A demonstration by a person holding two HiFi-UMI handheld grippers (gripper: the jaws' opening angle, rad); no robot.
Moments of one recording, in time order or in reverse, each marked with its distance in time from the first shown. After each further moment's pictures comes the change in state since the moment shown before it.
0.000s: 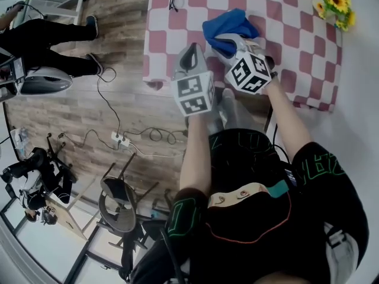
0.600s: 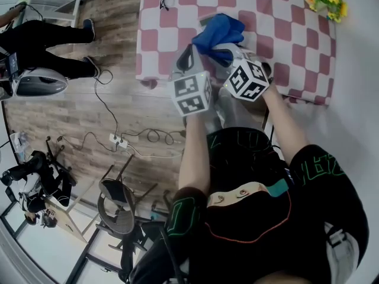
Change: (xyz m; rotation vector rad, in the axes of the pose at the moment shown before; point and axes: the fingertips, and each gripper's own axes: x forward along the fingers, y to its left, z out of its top) left arm -0.011 -0.018 -0.011 -0.002 0.006 0.005; right arm -0.028 0.040 -0.011 0.040 -0.006 0.072
